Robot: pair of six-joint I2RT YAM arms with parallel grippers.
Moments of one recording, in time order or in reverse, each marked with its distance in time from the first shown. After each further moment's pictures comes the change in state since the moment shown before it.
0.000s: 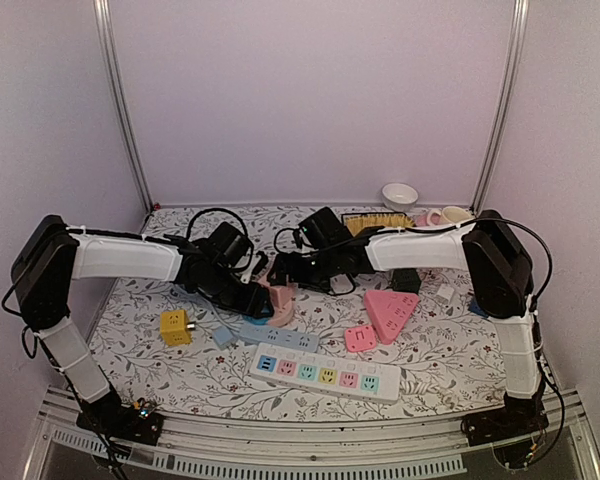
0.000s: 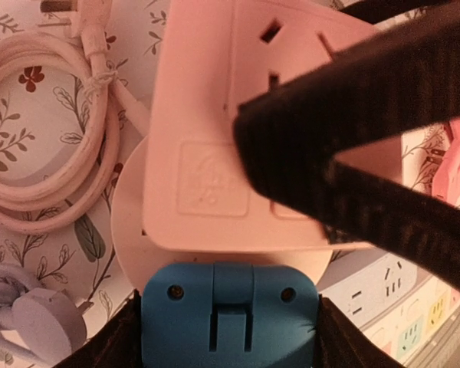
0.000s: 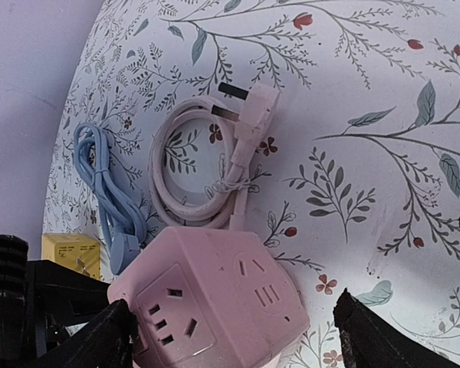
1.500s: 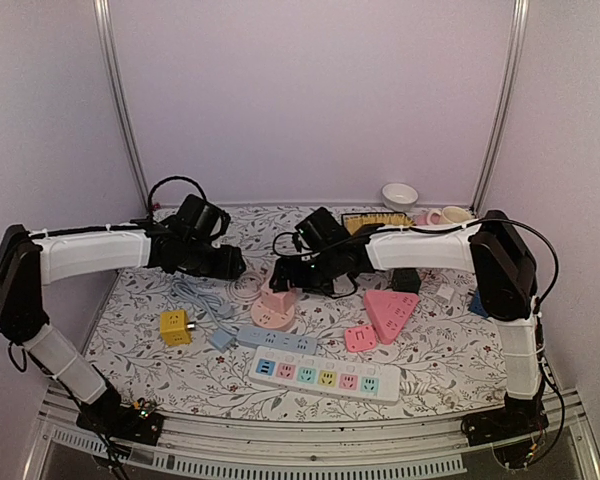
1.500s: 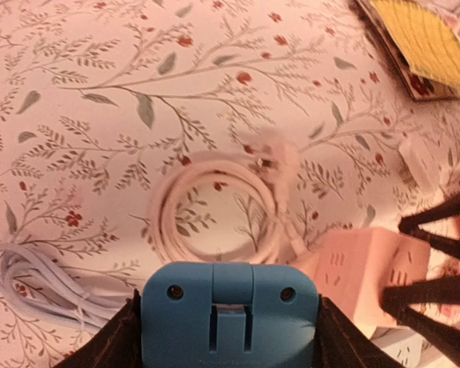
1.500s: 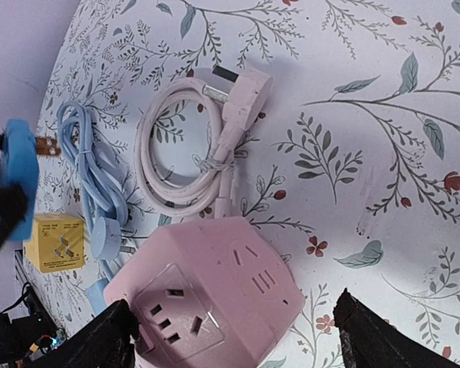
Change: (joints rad) left arm 0.102 -0.153 -0.005 0.029 -0.253 -0.047; right arm 0.026 -0.032 0.008 -0.090 0.044 -0.019
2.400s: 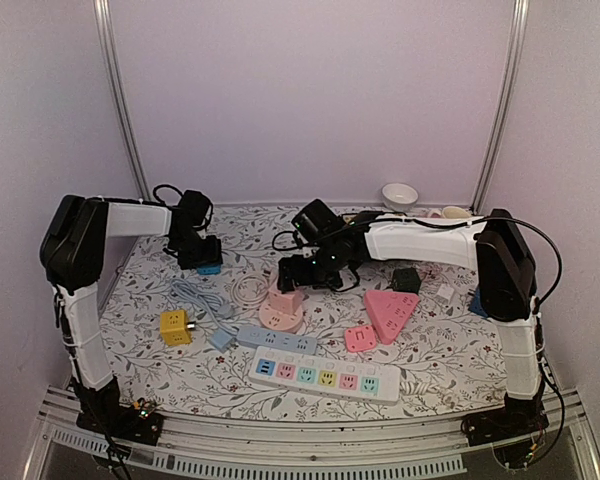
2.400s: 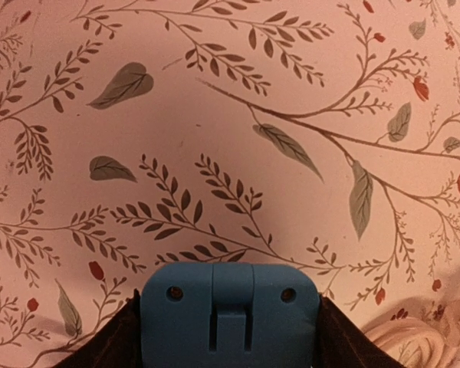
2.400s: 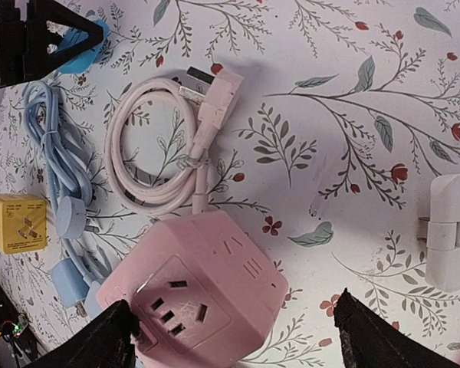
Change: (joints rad) left arm 0.311 0.457 0.330 -0.095 0.034 -0.027; right arm 0.006 0.001 0.116 -0.232 0.084 -0.111
